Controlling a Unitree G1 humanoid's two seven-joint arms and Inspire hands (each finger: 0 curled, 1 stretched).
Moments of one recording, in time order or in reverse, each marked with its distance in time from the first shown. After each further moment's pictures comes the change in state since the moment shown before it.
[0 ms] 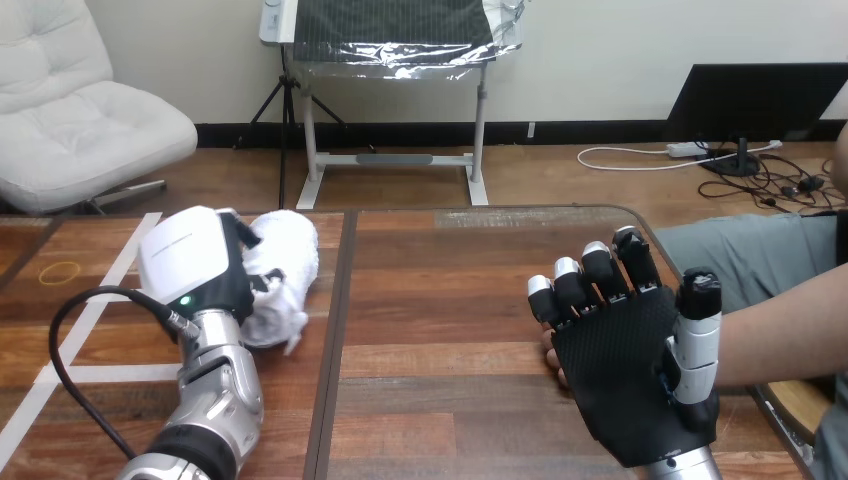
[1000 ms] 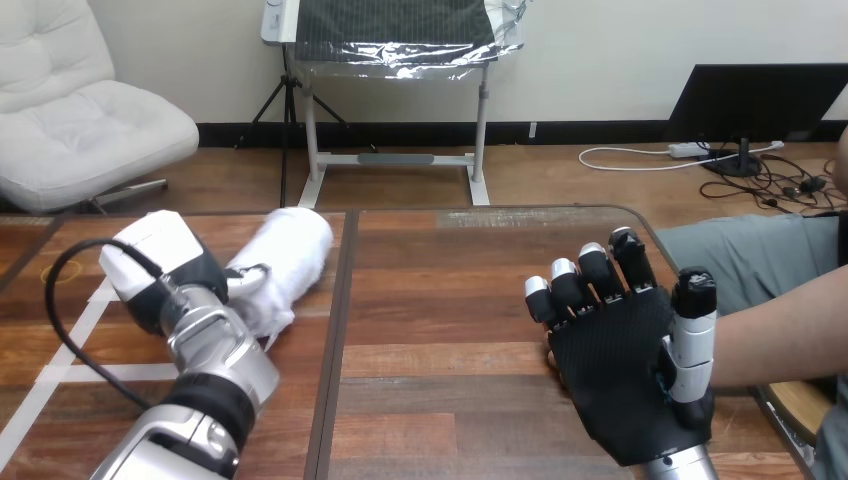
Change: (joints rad) left arm -0.126 -0.022 -0.011 -0.023 0.003 0.433 -0.241; right arm -0.017 0.000 -0.003 0.031 -0.001 0.005 0.008
